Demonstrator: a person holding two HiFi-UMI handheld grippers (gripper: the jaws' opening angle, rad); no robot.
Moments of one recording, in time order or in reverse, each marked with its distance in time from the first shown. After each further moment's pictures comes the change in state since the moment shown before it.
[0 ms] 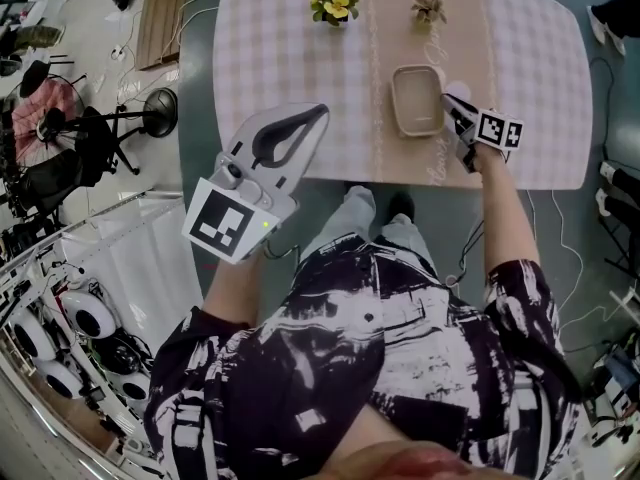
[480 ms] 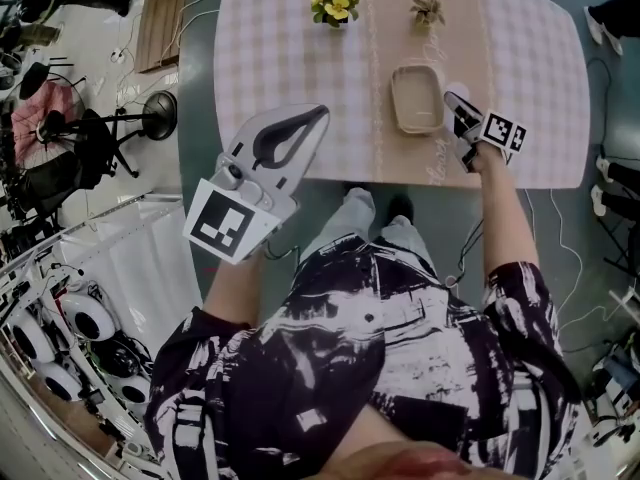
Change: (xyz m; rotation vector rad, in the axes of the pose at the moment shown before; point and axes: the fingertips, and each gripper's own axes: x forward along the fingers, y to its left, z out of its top) left arm -0.010 -0.006 0.006 0.005 -0.014 -0.002; right arm -0.016 0.006 0.014 0.154 -0.124 0.024
